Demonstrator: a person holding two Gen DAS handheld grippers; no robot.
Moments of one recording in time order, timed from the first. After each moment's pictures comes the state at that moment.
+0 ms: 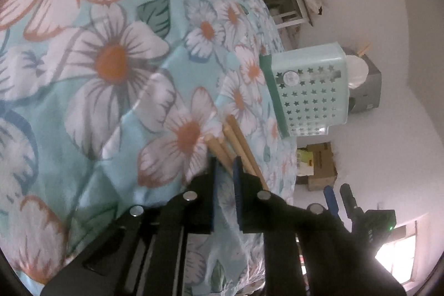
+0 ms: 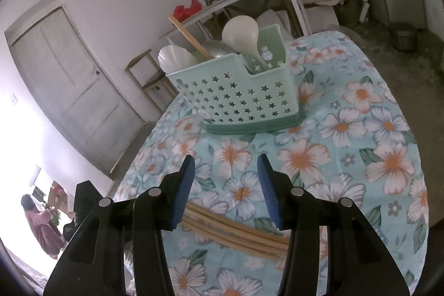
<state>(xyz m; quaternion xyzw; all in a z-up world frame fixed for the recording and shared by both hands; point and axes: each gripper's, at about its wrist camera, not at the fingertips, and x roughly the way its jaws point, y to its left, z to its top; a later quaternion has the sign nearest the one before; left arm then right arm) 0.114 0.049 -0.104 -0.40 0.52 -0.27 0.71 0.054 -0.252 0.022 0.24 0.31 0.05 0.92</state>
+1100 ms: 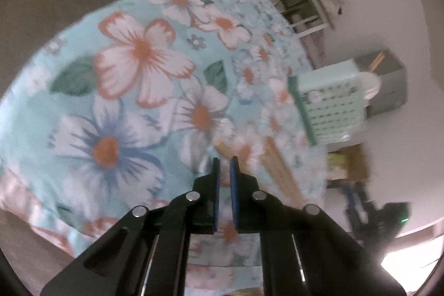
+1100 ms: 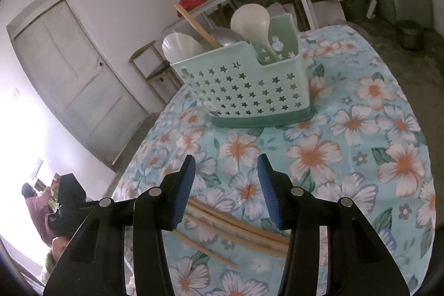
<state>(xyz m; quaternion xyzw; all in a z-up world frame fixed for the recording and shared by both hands) 0.112 0.101 -0.074 -0.32 0.53 -0.20 0.76 0.066 -0.243 0.016 0.23 0.33 0.06 0.91</state>
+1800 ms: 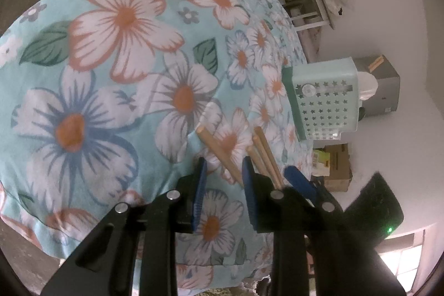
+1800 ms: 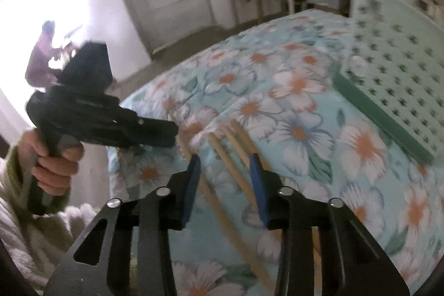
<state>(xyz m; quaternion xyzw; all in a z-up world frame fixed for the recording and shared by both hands) 0.116 0.091 -0.086 -0.38 0.55 -0.23 0.71 0.121 -0.108 -0.020 -0.04 0.44 0.28 0.85</state>
